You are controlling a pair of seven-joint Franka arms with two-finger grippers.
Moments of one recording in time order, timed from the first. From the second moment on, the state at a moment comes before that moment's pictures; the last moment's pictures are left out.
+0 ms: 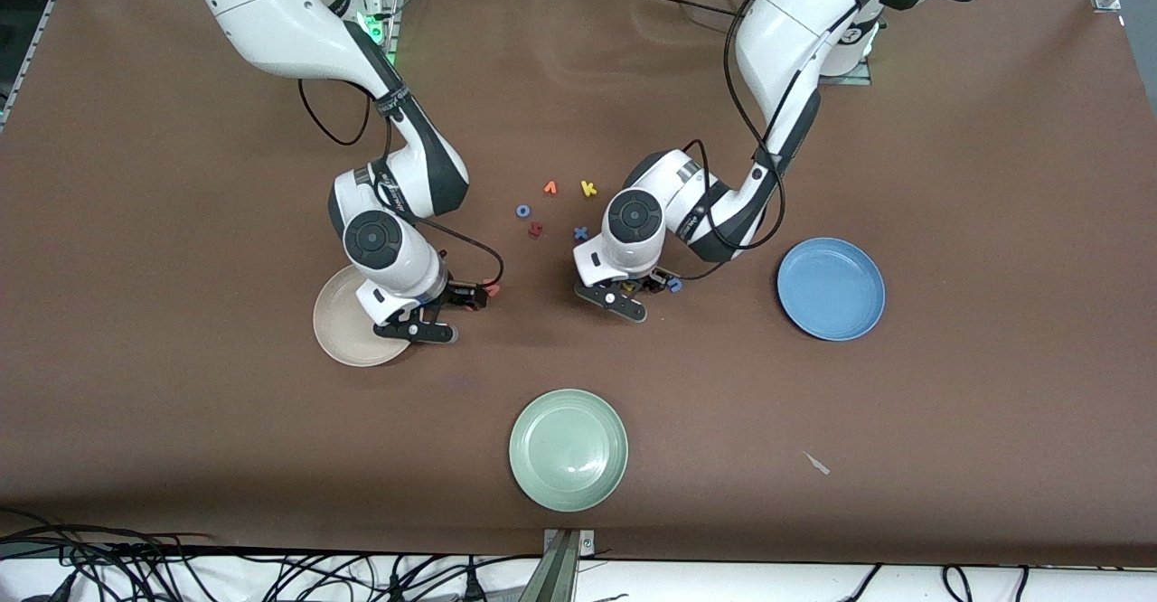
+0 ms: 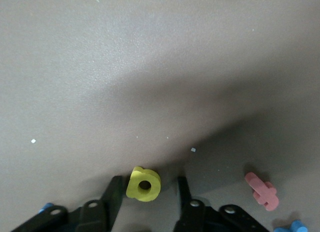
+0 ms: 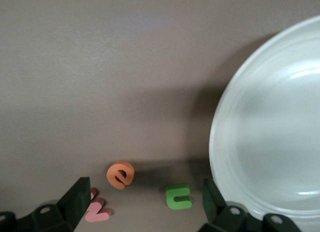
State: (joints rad) left arm -0.55 0.82 -0.15 -1.51 0.09 2.23 -0.29; right arm 0.42 0.65 0.04 -1.71 0.02 2.34 0.54
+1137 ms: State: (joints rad) left arm -0.24 0.69 -0.12 -1.49 0.10 1.91 0.07; right arm 0.42 0.62 0.05 -1.84 0.02 2.42 0.57
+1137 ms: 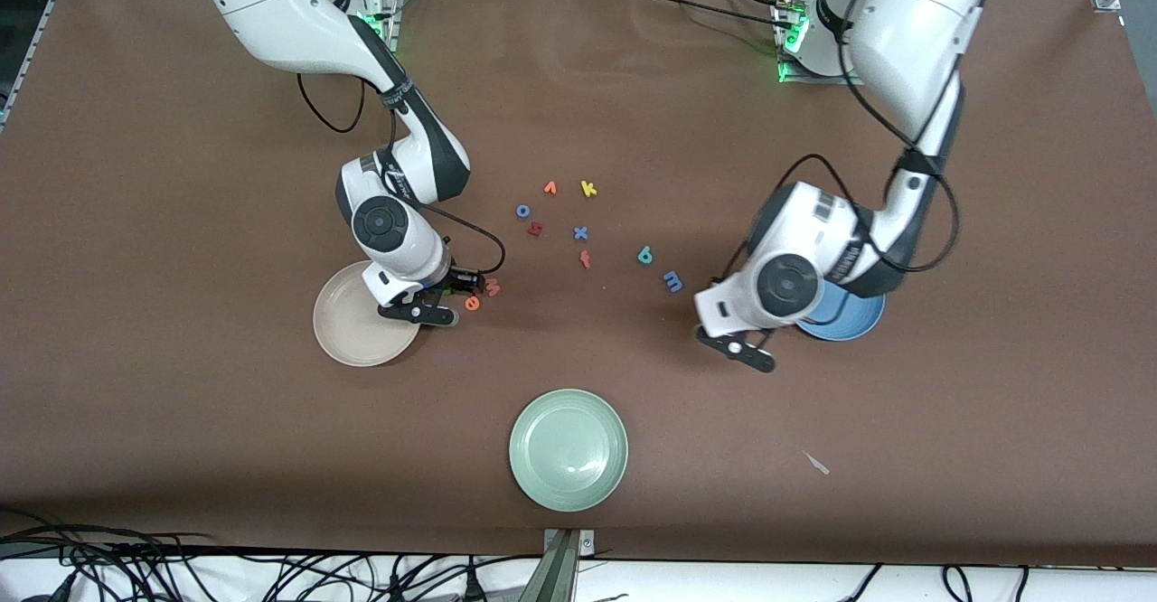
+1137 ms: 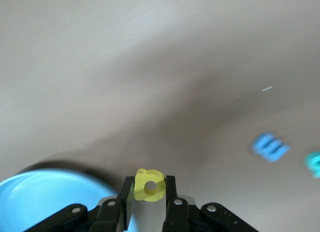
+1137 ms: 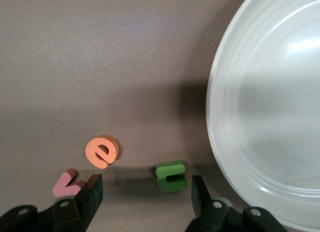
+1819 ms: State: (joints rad) left arm -0.10 0.57 -0.13 -1.74 0.14 1.93 0.14; right arm 0.42 0.61 0.03 -1.89 0.02 2.49 0.52
